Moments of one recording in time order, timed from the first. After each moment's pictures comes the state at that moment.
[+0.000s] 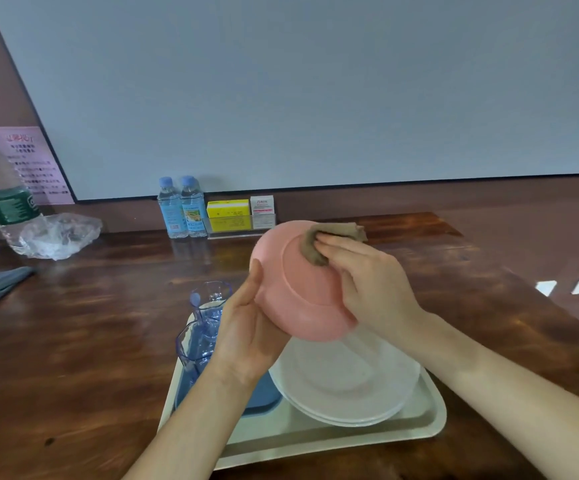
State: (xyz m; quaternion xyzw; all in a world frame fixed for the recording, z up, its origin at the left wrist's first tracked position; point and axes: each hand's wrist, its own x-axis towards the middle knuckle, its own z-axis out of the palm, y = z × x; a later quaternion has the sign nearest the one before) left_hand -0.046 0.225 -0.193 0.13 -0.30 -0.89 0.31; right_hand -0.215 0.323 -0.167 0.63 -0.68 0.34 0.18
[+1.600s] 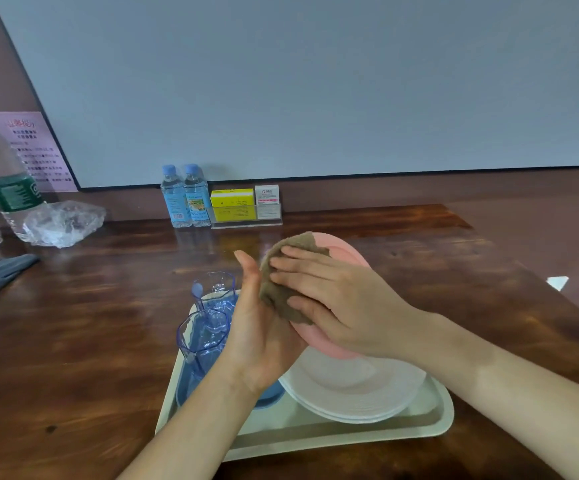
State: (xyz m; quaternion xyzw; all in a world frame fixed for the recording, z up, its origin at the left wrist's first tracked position) left_hand -0.045 0.232 -0.202 0.10 -0.32 -0.90 0.27; right_hand -0.190 0.318 -0.166 0.79 -0.55 0.23 0.12
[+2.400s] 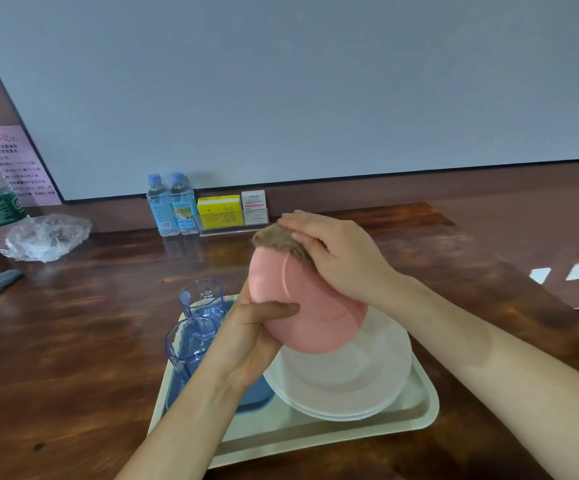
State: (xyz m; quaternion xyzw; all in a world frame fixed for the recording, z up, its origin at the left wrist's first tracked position) left_hand -0.042 0.231 -0.201 0.10 -0.43 -0.85 0.29; right_hand -0.218 0.293 -0.140 0.65 -0.66 0.37 0.08
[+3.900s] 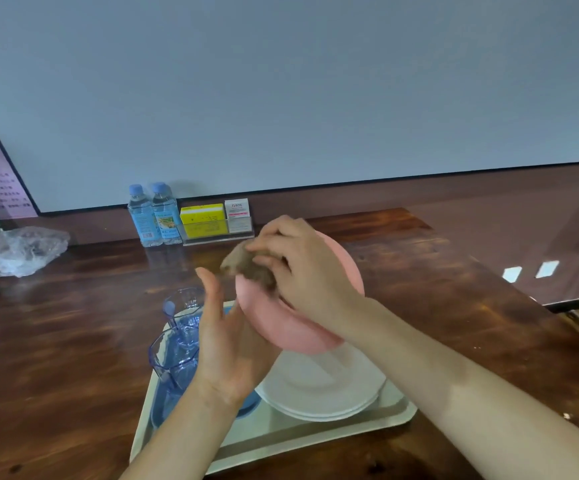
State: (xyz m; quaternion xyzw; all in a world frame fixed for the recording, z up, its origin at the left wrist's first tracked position) left_hand -0.040 0.246 -0.193 0.06 -0.28 -0.92 0.27; right_hand -0.174 0.297 -0.144 0.63 -0.63 0.43 0.14
